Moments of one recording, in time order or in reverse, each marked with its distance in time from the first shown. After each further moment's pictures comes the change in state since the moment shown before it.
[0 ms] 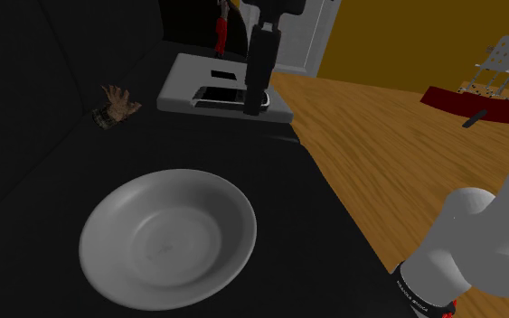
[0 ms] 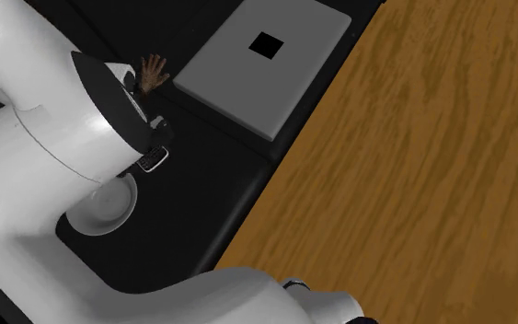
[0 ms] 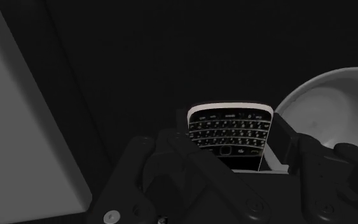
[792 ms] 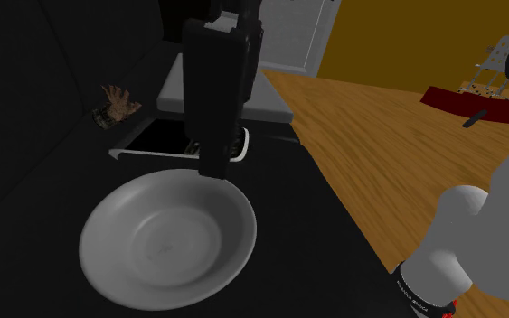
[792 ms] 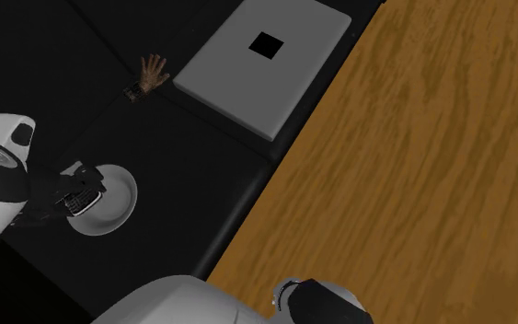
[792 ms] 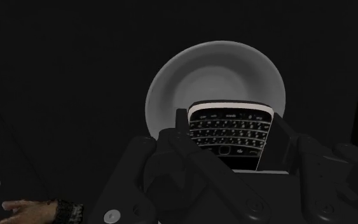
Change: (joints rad) arm 0.143 0.163 0.195 0.186 -0.073 -0.041 0.335
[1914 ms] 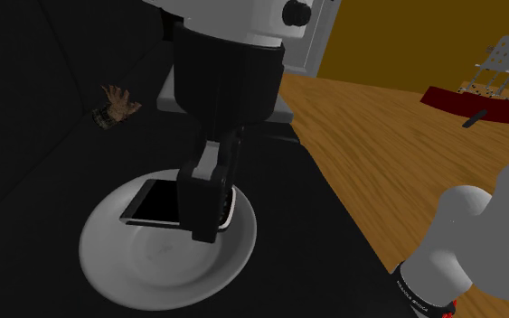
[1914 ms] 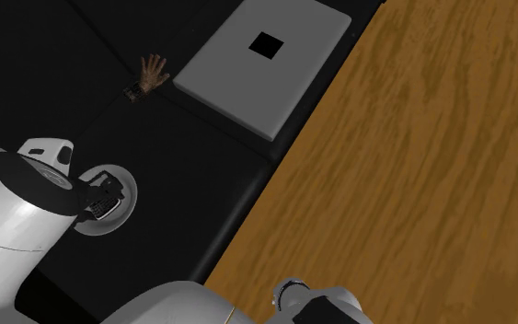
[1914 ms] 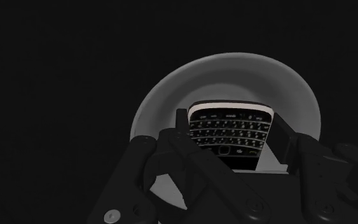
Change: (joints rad) arm -0.009 -0.068 -0.012 -0.263 0.040 0.208 -0.021
